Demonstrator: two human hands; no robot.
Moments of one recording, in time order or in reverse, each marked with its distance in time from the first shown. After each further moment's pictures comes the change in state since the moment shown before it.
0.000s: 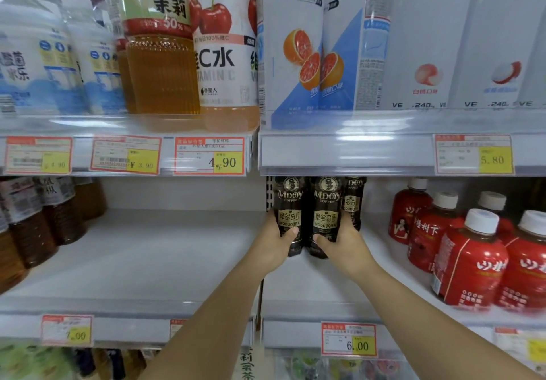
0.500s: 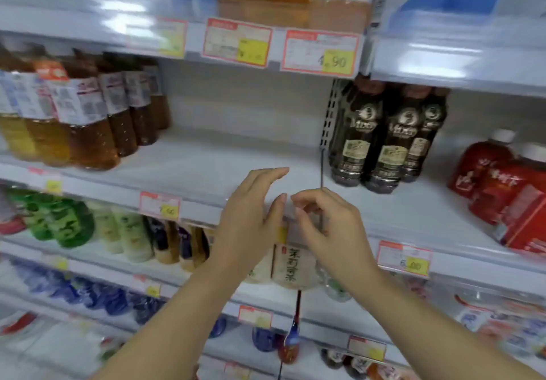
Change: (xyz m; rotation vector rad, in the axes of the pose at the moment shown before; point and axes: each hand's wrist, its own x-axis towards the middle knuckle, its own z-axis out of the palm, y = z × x) left_hand -0.149 -0.027 -0.076 0.346 0.387 0.361; right_hand -0.131 -0.071 0.064 -0.024 -0.074 -0.576
